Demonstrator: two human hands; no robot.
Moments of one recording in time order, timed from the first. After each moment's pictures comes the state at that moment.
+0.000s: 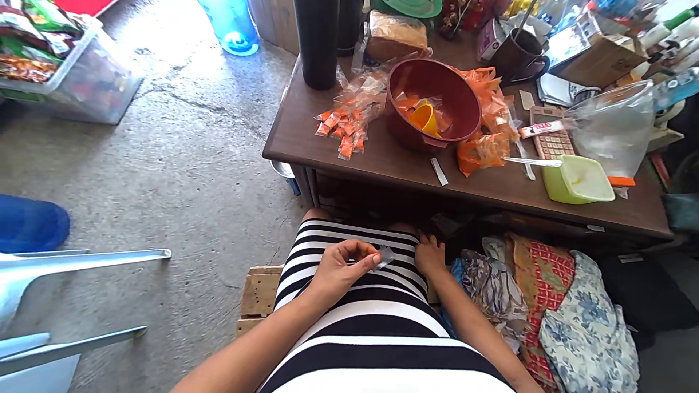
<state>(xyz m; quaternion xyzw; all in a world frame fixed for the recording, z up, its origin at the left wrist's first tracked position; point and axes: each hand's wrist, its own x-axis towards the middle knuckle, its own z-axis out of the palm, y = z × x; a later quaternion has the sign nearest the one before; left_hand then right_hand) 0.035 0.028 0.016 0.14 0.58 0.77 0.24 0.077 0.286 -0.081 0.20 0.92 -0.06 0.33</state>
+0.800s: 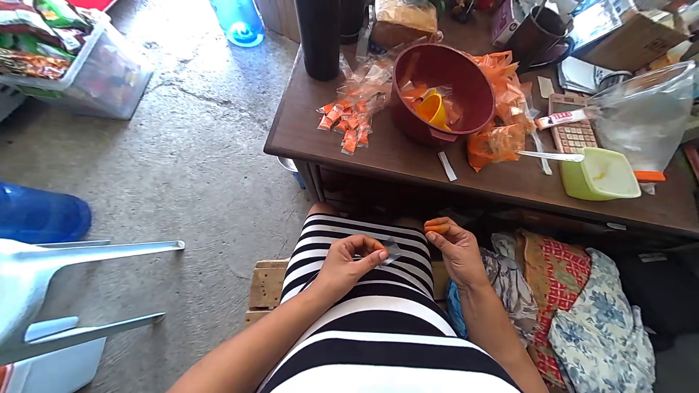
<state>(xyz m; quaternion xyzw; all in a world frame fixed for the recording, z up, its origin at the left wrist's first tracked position) 0.031 0.034 0.016 0.12 0.57 0.77 0.26 0.085 0.271 0.016 0.11 0.63 -0.76 -0.10</state>
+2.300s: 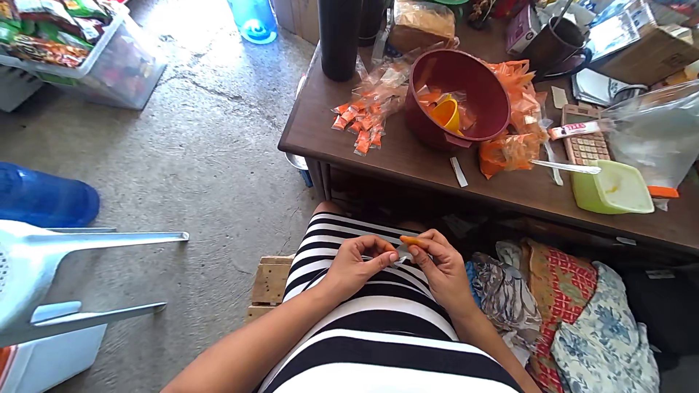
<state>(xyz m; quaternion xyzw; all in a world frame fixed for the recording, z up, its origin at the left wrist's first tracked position) 0.027 0.033 0.015 0.16 0.58 0.76 0.25 0.088 0.222 0.032 -0.02 0.77 -0.63 -0.11</state>
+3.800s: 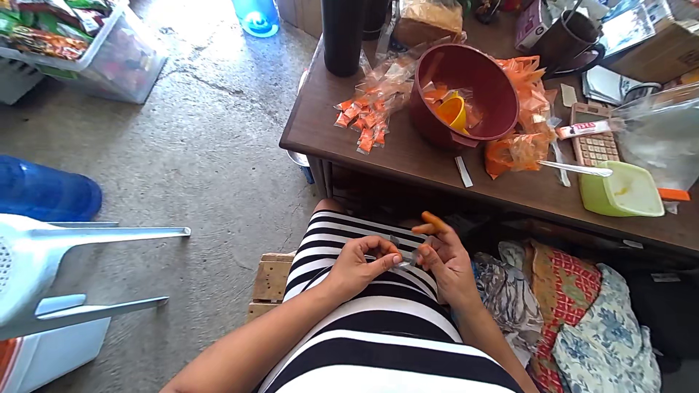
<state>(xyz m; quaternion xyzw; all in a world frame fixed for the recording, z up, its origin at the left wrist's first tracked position) 0.026 0.034 0.009 0.19 0.58 0.76 0.24 0.084 0.230 0.031 0.00 0.73 -0.68 -0.08</state>
